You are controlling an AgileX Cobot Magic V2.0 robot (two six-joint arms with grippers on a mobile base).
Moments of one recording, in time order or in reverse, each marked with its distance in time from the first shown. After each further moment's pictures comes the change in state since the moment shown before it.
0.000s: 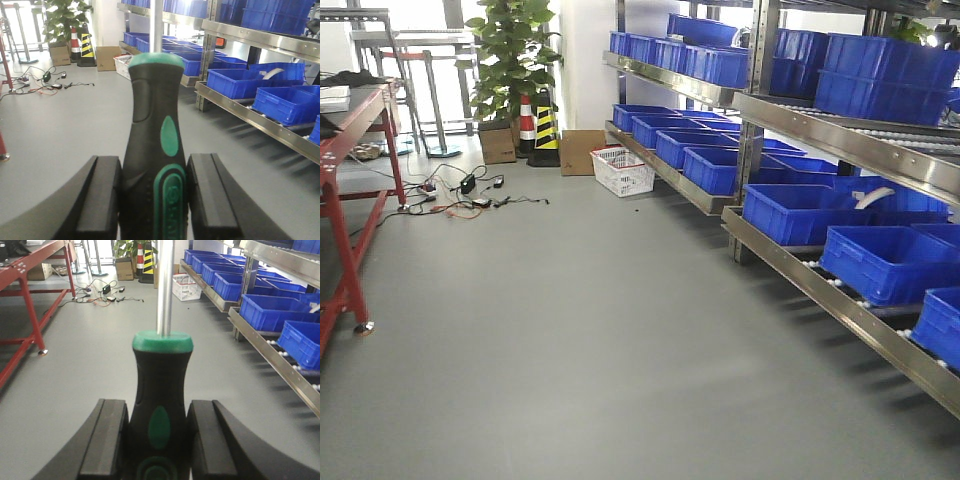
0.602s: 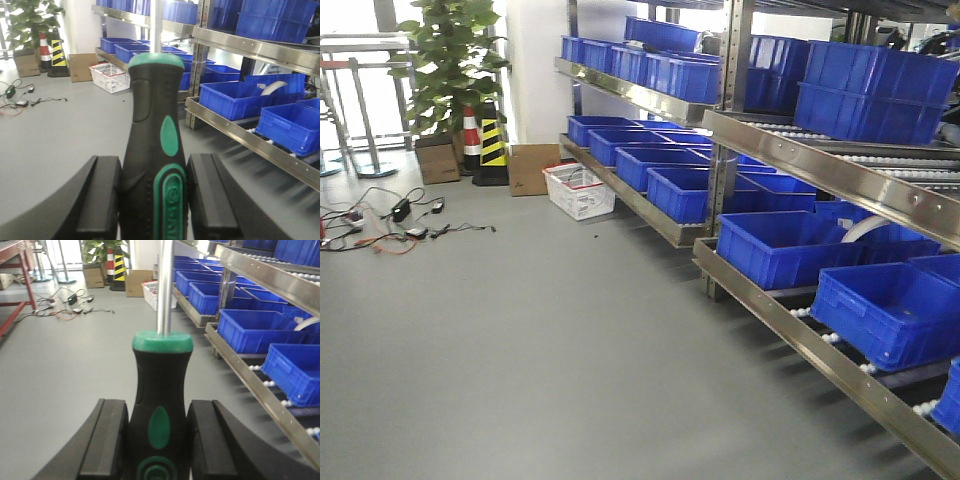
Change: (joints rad) left arm 0.000 0.000 0.000 0.000 0.000 0.000; right arm 0.000 0.000 0.000 0.000 0.000 0.000
